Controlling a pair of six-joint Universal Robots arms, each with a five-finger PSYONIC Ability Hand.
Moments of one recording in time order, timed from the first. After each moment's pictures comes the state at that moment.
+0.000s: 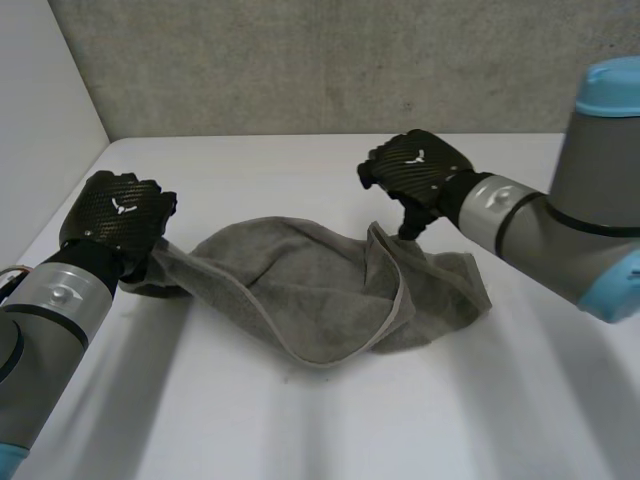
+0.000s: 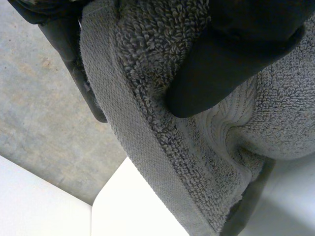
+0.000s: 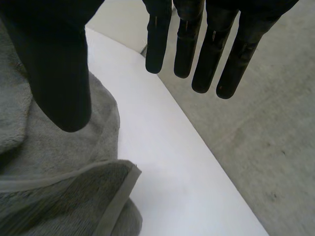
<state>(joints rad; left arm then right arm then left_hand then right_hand) 4.39 -1.57 -1.88 3.37 -1.52 3.73 2.00 -1.06 1.12 0.16 1.14 2.58 1.17 1.22 1.22 1.22 1.02 0.46 0.53 0.52 0.52 0.35</state>
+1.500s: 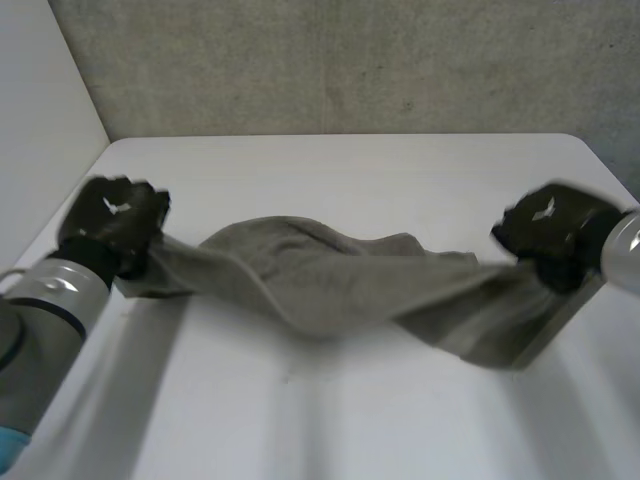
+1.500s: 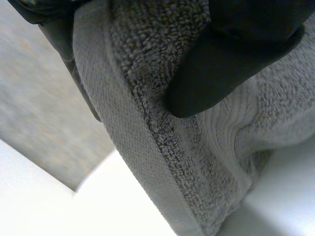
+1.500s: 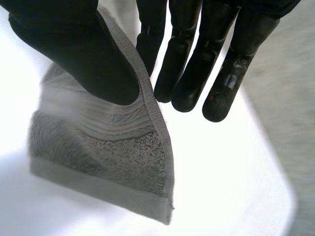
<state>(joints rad) 4.42 -1.57 -1.86 3.37 -1.53 3.61 1.76 -1.44 1.36 0.55 1.30 2.27 1.17 1.22 1.22 1.22 1.02 0.97 1.17 1.19 1.19 0.98</state>
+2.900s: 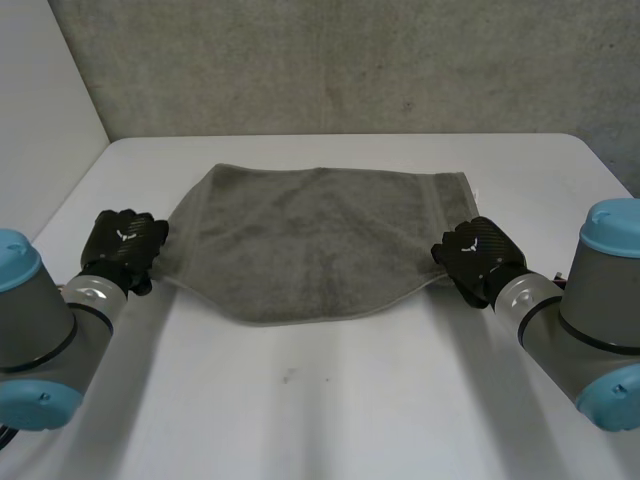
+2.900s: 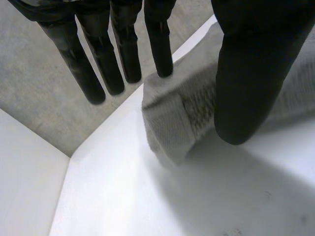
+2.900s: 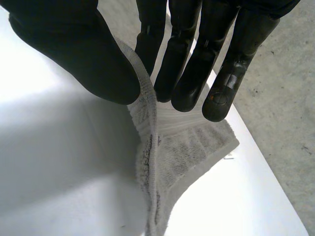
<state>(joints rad) 4.52 -1.95 -1.84 3.62 -1.50 3.64 1.91 -1.15 1.66 -0.18 1.38 2.39 0.61 0.60 0.61 0.61 0.43 0.97 1.18 1.19 1.19 0.99</state>
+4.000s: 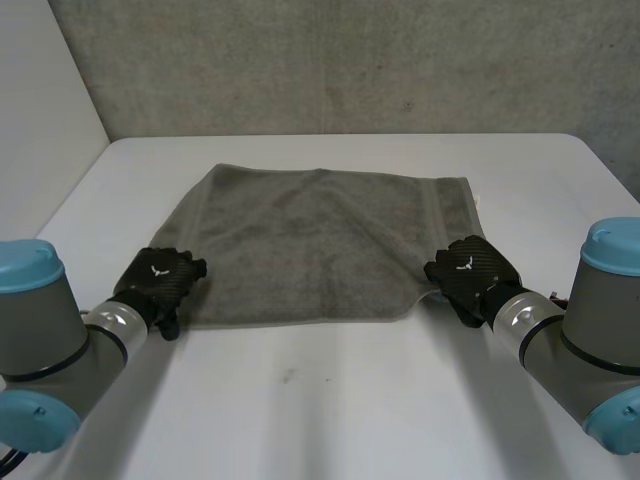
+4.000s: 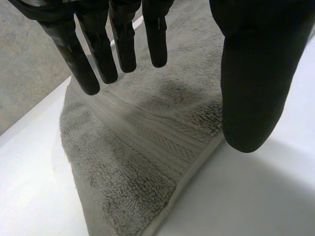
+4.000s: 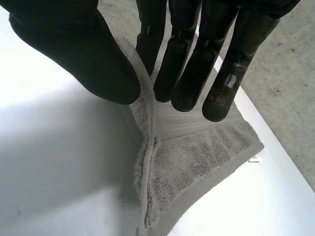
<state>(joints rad) 4.49 -2.00 -1.83 3.46 -1.39 3.64 1.90 -1.16 1.73 -0.19 1.33 2.43 0.41 0.41 0.41 0.41 0.23 0.97 1.18 1.19 1.19 0.99</state>
